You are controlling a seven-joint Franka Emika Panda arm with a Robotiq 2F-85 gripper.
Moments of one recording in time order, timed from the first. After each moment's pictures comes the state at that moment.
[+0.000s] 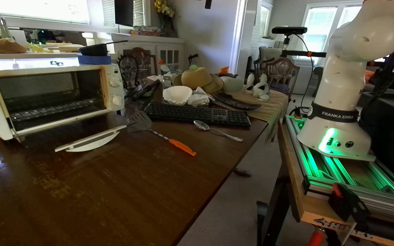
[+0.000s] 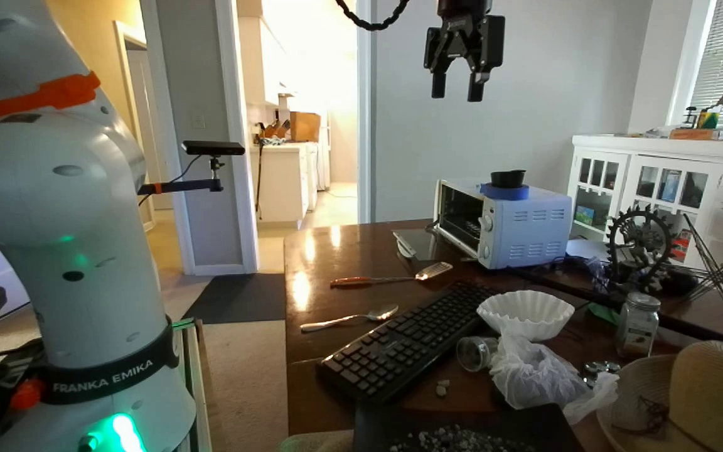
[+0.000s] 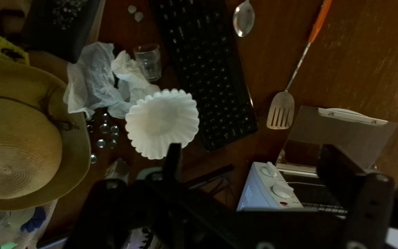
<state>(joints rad) -0.04 -0.33 -0.08 -2.05 0.08 1.80 -0.03</state>
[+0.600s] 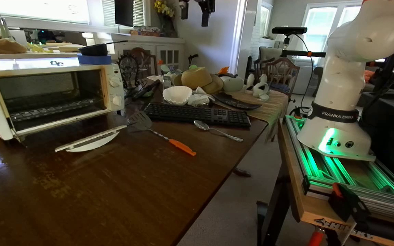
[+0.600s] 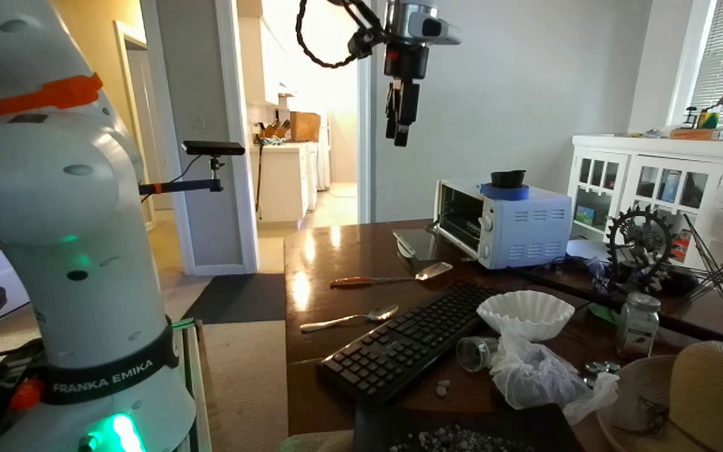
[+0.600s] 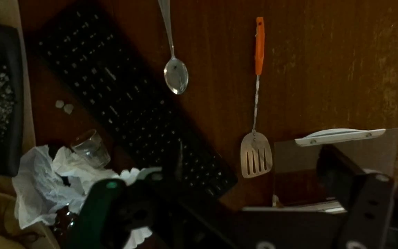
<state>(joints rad) 0.00 -0.30 0.12 -2.18 0.16 1.87 0.46</state>
